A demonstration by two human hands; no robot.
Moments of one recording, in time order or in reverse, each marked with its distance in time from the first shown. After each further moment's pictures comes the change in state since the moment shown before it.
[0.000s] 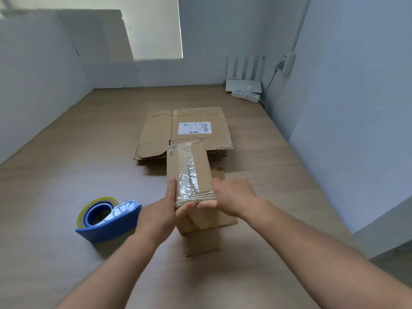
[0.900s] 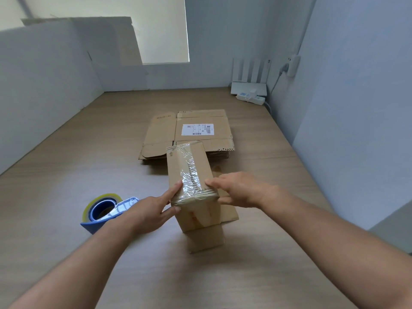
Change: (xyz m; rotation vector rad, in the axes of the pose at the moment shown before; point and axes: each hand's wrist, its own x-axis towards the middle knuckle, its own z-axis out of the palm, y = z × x) left_hand -0.003 -0.018 -0.029 0.010 -0.216 0.184; right_hand -0.004 0.039 -0.014 0.032 -0.023 -0.341
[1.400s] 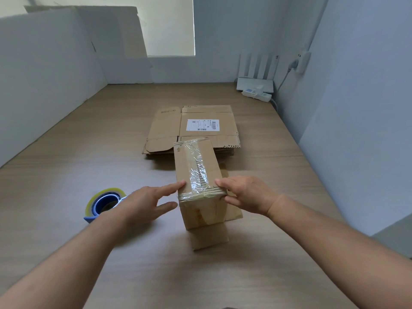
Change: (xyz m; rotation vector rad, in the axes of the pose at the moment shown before) left_hand 0.004 -0.032 -0.006 -0.044 0.104 0.074; right_hand -0.005 0.002 0.024 0.050 0.162 -0.030
